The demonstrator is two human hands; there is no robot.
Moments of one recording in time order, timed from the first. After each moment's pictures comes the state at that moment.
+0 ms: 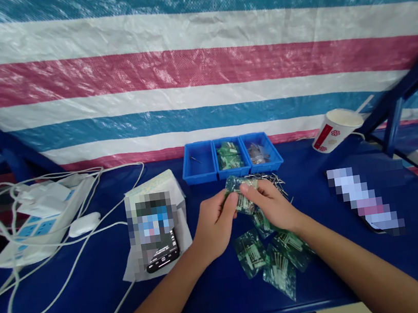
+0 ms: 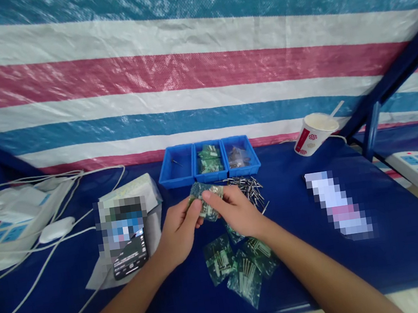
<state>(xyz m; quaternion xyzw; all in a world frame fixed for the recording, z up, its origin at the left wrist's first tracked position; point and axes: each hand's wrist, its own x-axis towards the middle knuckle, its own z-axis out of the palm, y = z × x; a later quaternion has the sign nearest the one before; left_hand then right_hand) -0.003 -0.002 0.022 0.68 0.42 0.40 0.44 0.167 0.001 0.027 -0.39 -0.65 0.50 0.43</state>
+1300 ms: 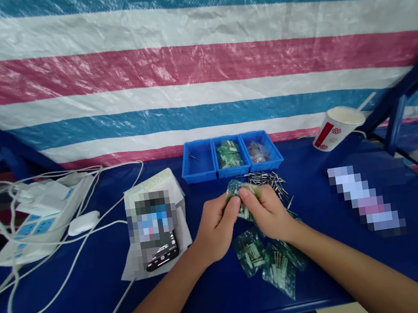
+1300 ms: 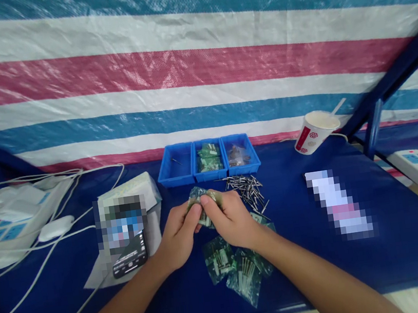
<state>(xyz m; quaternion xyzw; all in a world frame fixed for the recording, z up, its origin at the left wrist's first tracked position) -0.004 -0.003 0.012 0.69 0.36 0.40 0.48 0.154 -0.011 0.019 -0.39 -0.71 0.33 0.49</state>
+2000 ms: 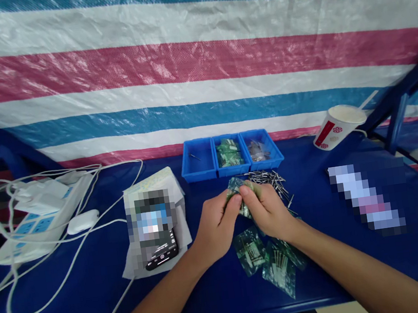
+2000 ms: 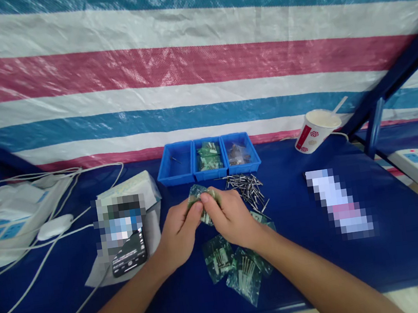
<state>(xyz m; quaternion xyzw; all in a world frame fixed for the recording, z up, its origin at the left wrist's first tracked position) 0.001 -0.006 0.027 0.71 0.38 0.41 0.42 0.153 -0.010 0.021 -0.42 -0.73 0.26 0.48</state>
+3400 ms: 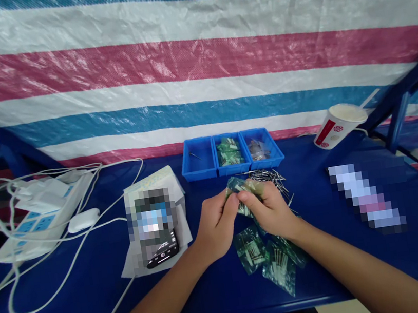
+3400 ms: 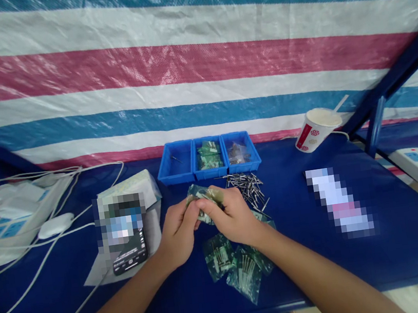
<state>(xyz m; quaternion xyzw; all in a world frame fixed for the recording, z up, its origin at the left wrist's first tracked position) -0.001 -0.006 0.019 0.70 0.38 0.43 0.43 0.155 -0.009 0.019 -0.40 -0.71 0.31 0.49</state>
